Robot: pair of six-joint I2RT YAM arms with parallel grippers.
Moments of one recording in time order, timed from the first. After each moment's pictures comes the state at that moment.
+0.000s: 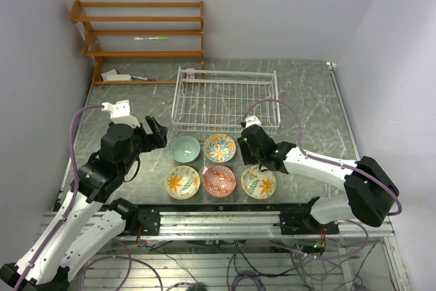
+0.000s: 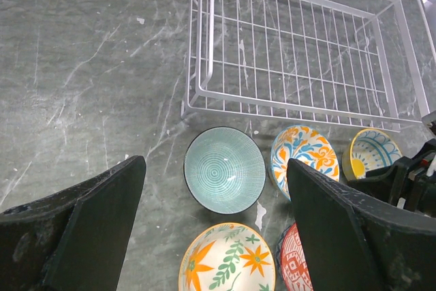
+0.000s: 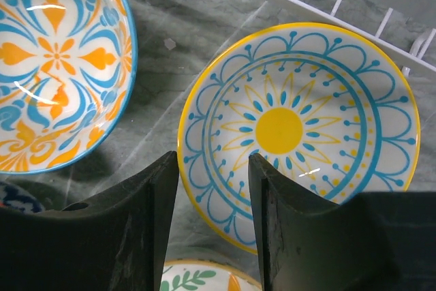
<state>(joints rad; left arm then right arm) -0.52 0.60 0.79 -0.55 -0.31 -0.50 0.81 1.34 0.69 -0.24 0.31 0.31</state>
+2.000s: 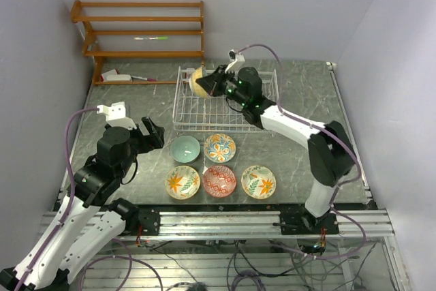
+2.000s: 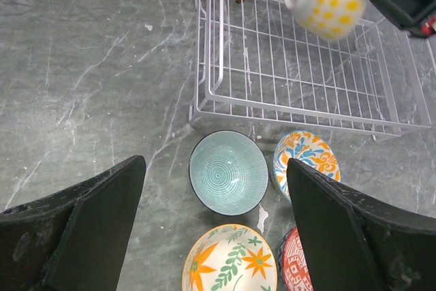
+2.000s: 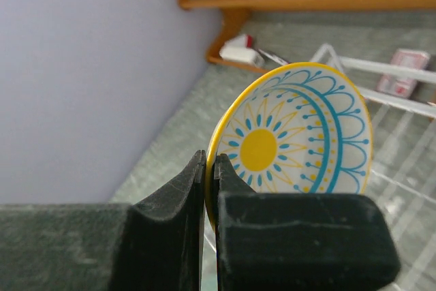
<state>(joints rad) -0.52 0.57 0.79 -0.57 -0.34 -0.50 0.64 1.75 1.26 0.44 -0.19 0.57</state>
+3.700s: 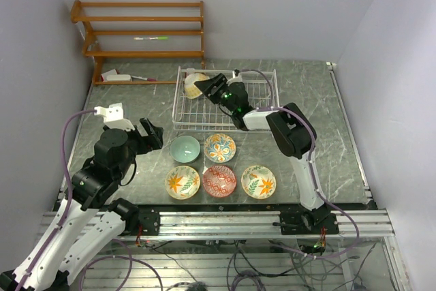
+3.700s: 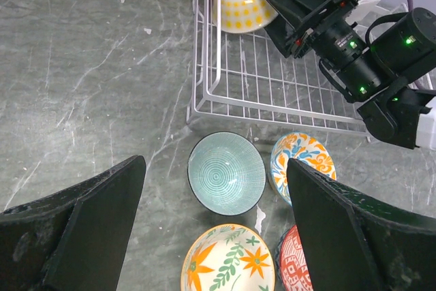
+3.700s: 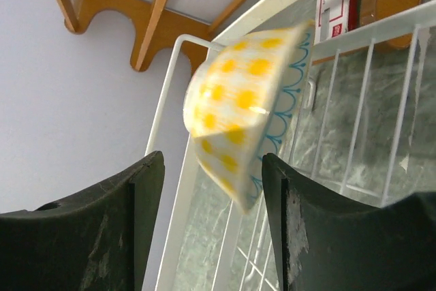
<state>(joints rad) -0.52 0.54 0.79 -0.57 -0.34 -0.50 0.57 2.30 1.38 0.88 -0.10 1.14</state>
